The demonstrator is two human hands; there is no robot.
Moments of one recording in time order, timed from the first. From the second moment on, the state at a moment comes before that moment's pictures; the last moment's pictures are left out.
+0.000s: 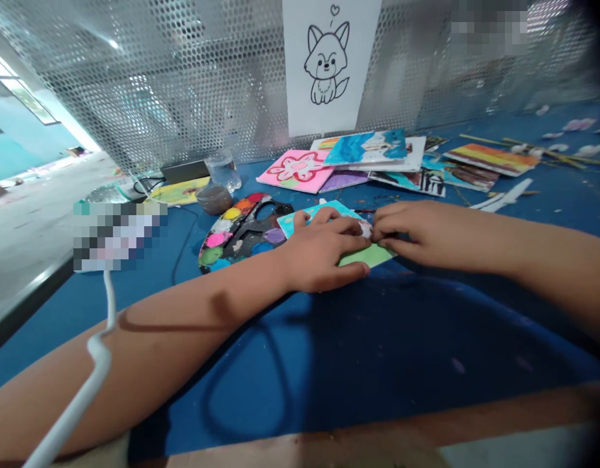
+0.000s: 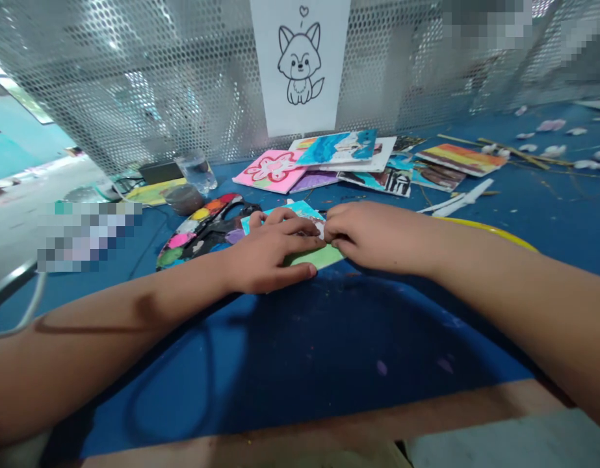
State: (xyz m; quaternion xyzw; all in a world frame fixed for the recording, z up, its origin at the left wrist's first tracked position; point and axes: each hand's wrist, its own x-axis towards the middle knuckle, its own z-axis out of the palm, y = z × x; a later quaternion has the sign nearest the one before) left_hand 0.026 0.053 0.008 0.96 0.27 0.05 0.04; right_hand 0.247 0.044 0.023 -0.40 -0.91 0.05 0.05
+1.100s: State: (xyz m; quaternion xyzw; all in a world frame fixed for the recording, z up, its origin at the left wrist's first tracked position) left_hand 0.019 0.050 0.005 0.96 0.25 0.10 0.01; right_hand 0.238 0.043 0.015 -0.58 -0.68 0.38 0.24
